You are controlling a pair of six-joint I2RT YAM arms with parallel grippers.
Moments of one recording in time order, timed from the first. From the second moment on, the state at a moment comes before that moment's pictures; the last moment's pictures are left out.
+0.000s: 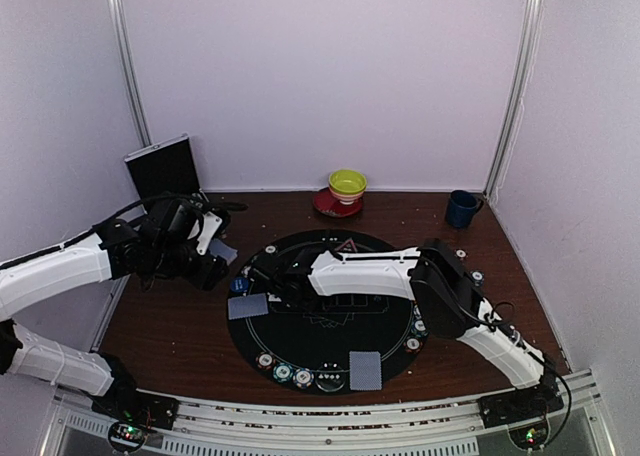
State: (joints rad) left arm -0.67 1.17 0.89 -0.58 -0.21 -0.03; right arm 1.10 2.56 2.15 -0.83 0.81 -0.44
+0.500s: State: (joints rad) left arm -0.66 1.15 0.88 -0.57 -0.21 -0.03; right arm 1.12 2.57 2.20 -0.85 0.74 -0.44
